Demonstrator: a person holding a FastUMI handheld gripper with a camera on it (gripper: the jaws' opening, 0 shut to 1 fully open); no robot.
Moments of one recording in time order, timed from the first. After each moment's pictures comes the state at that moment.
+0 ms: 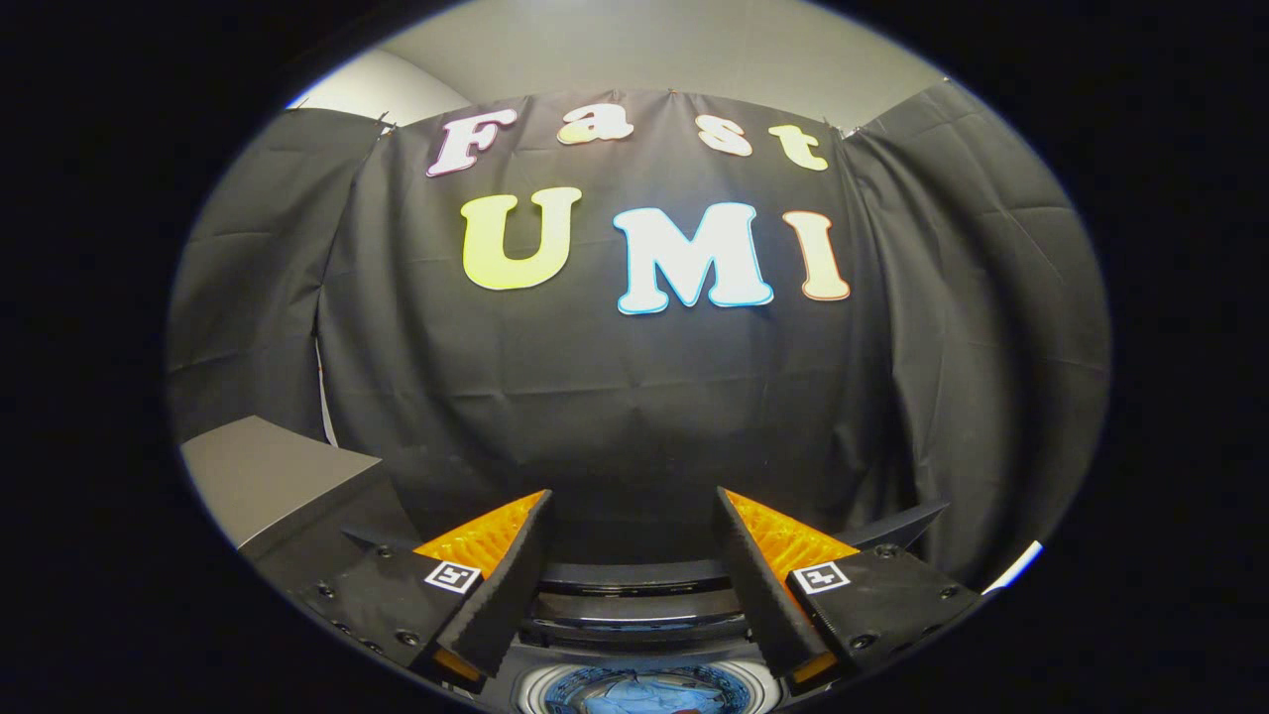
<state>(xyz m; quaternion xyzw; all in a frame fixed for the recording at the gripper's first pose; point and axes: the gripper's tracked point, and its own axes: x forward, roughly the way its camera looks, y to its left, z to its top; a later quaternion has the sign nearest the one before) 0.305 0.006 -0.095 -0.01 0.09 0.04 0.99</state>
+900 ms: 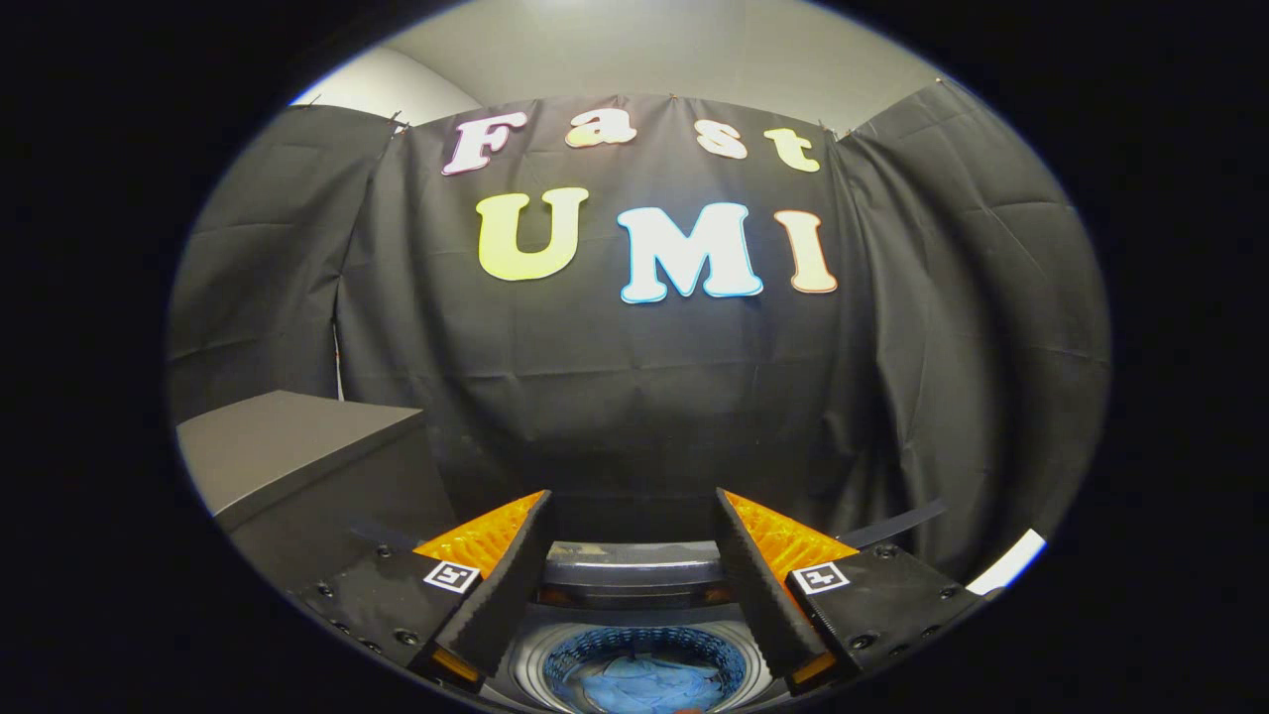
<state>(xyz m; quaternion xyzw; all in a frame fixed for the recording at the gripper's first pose) 0.228 -0.001 -0.123 -0.01 0.10 0.05 0.99</state>
